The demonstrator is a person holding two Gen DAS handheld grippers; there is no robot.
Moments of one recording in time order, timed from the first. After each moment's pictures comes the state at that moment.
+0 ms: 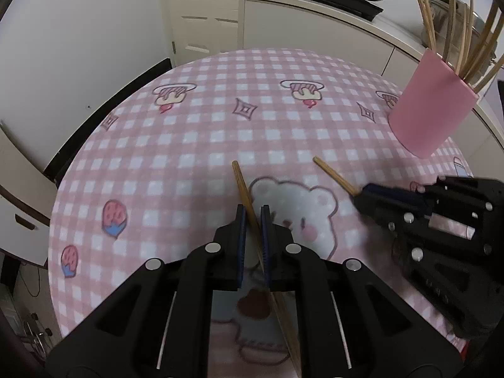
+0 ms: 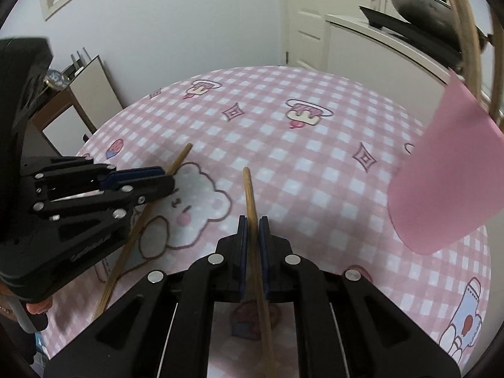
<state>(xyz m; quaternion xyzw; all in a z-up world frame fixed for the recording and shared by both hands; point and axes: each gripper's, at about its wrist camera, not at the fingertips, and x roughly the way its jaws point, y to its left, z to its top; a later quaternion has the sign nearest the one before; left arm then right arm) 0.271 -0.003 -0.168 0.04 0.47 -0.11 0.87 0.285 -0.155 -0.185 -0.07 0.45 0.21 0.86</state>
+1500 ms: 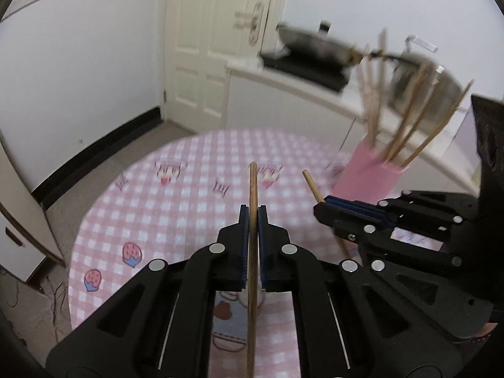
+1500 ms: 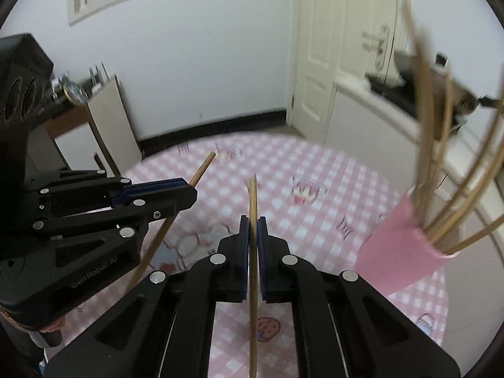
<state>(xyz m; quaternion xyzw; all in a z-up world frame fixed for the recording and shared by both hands) 0.228 0.006 -0.070 -0.02 0.35 -0.15 0.92 0.252 -0.158 -0.090 -0.08 0.34 0.23 0.91</state>
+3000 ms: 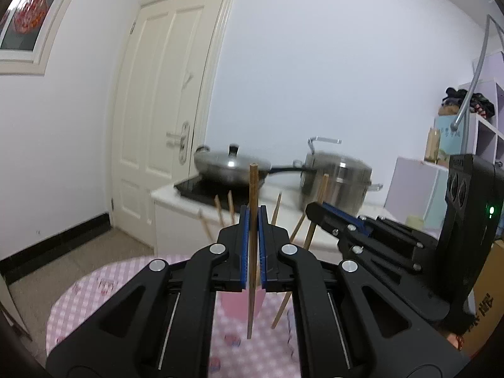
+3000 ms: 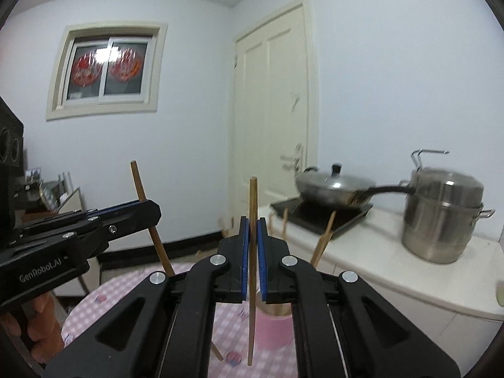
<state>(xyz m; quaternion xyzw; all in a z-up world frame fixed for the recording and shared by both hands) 0.141 -0.091 0.065 -0.04 0.10 -0.27 0.96 0.168 -0.279 0.020 -0.02 0.07 0.10 0.99</state>
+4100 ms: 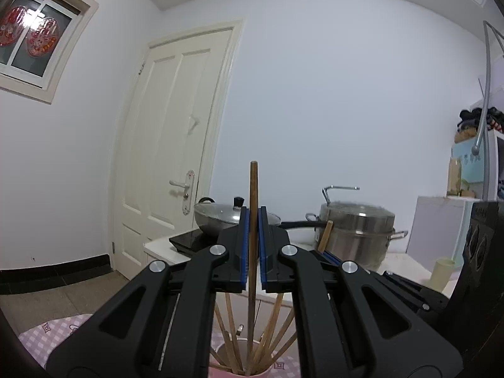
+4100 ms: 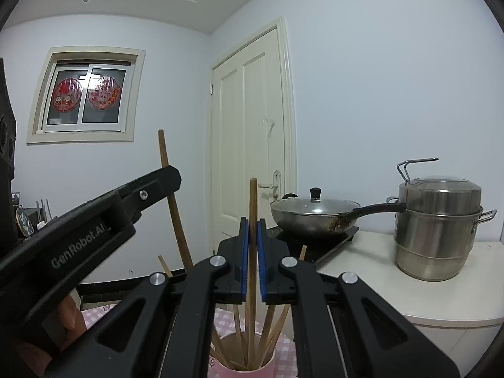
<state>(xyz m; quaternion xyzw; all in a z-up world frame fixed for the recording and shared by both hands) 0.204 -0.150 0.056 -0.07 -0.01 -0.23 0.97 0.220 -0.307 -0.004 0.01 0.02 0.08 1.00</state>
